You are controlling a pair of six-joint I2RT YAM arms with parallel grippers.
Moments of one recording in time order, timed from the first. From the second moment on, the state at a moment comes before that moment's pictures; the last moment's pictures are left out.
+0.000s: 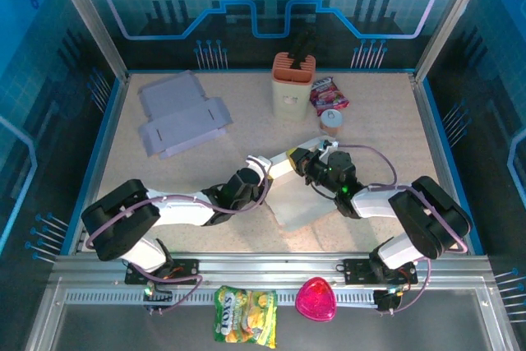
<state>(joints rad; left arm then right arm) -0.88 1.53 0.55 0.39 -0.35 -0.24 0.54 1.49 0.39 0.90 -0.23 1.54</state>
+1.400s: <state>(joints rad) -1.00 1.76 0.82 0.14 -0.84 -0.69 0.62 1.52 0.37 0.97 0.01 1.62</state>
